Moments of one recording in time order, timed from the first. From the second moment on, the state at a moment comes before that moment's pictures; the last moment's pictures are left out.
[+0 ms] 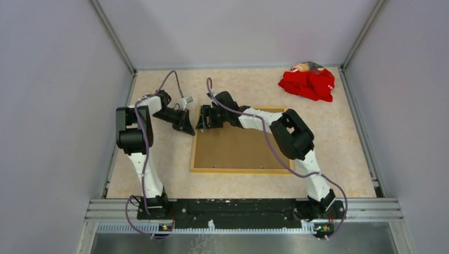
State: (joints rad) left arm 0.05 2.06 1.37 -0.86 0.87 0.49; right arm 0.78 2.25 1.62 -0.01 -0.37 0.61
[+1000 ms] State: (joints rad) left arm 0.05 2.06 1.37 -0.86 0.87 0.47; right arm 0.81 2.28 1.64 0.03 -0.42 0.66
